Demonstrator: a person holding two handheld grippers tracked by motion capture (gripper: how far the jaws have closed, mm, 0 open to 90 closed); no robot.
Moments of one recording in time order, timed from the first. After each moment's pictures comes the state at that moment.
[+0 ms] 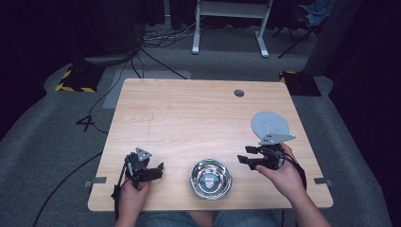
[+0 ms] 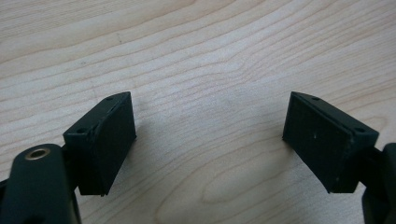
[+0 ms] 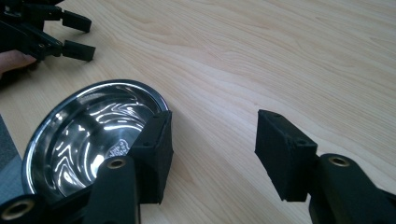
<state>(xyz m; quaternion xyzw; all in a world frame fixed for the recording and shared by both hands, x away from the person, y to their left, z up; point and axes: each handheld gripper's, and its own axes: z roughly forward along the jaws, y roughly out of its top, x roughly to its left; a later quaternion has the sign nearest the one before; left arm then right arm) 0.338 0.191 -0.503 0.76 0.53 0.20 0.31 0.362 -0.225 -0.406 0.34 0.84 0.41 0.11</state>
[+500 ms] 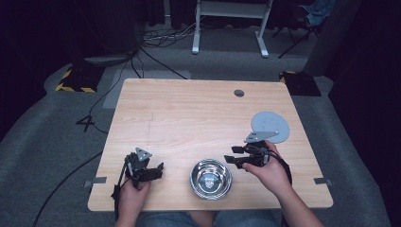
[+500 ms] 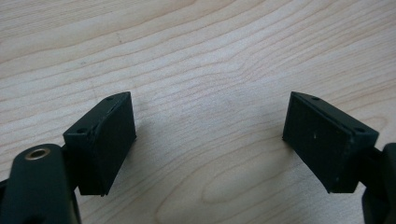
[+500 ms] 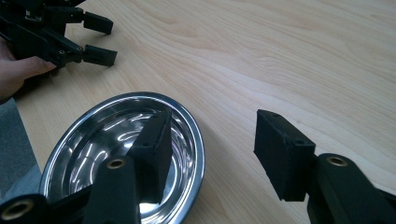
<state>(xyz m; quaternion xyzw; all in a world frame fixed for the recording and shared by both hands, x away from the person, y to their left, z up) 0.338 0.191 -0.503 0.76 0.53 0.20 0.31 0.374 -0.190 -0.416 0.32 0.85 0.41 0.06</state>
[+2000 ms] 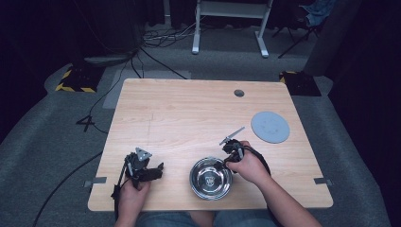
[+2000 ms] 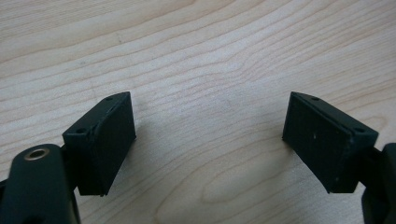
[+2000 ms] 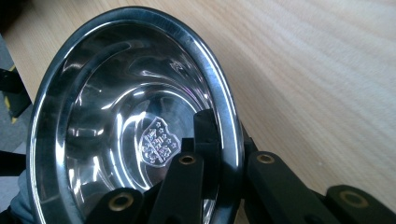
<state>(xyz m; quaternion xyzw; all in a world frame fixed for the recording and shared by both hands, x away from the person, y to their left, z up) 0.338 0.191 -0.503 0.76 0.53 0.20 0.31 0.408 -0.141 -0.459 0.33 0.90 0.26 -0.08</state>
